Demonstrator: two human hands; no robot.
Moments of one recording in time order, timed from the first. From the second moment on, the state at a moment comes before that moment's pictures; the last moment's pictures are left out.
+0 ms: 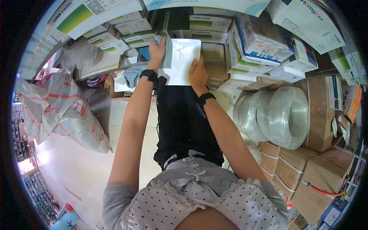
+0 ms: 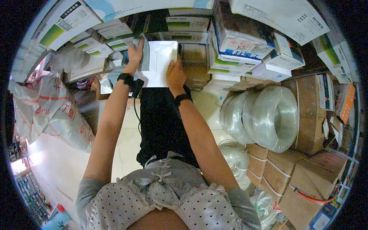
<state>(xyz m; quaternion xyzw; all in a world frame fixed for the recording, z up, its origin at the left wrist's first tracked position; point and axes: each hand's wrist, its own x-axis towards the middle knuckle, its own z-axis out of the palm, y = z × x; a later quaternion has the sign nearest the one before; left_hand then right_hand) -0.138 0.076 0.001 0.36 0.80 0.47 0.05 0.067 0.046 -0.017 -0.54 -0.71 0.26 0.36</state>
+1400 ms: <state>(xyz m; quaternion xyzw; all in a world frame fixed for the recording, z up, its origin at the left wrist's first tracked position) -0.121 0.027 -0.003 0.23 0.69 0.54 0.42 0.077 0.108 0.022 -0.36 -0.59 0.65 0.30</state>
